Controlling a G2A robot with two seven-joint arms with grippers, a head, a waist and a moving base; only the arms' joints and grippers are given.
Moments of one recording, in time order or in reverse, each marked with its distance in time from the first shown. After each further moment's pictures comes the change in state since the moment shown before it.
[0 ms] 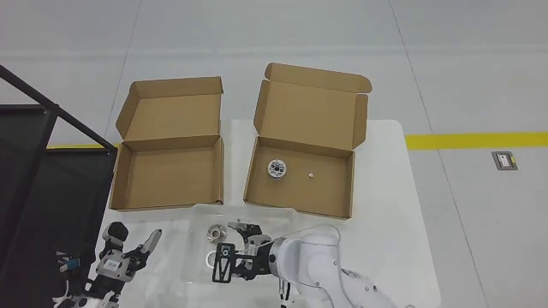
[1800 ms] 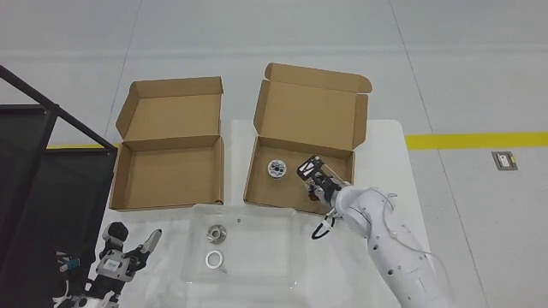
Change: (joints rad) left arm 0.000 0.000 0.000 0.000 0.000 0.000 0.000; right arm 0.155 0.010 0.367 0.506 0.141 0.307 -0.029
